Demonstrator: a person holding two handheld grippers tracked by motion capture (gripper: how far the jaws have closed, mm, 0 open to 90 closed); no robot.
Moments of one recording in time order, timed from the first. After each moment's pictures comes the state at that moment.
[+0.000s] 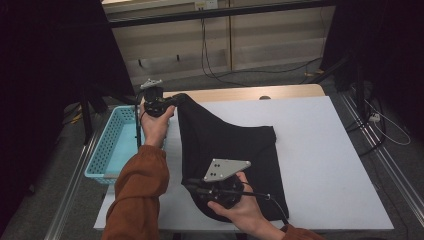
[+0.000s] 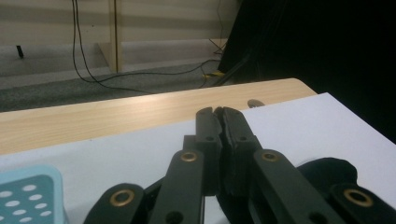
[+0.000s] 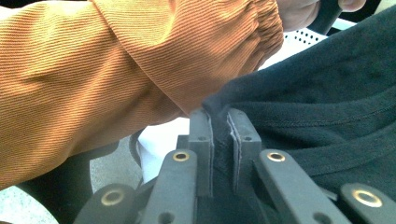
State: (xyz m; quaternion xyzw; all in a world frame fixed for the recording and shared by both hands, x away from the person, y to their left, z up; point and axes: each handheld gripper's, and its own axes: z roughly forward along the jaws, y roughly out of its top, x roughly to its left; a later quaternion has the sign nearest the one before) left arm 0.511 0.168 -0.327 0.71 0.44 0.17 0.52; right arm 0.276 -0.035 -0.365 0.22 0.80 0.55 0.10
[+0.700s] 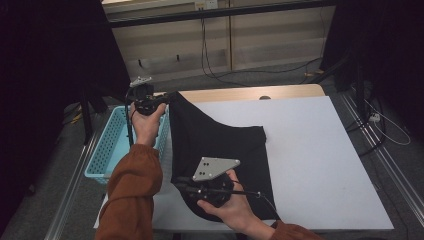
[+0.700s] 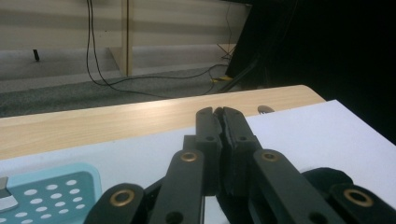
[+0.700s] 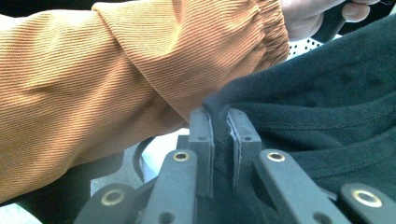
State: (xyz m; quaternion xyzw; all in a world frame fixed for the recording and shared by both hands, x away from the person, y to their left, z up) left arm 0.510 0.189 -0.317 0.70 0.45 0.18 0.52; right arm 0.279 -0.015 -0.356 0.20 0.80 0.56 0.10
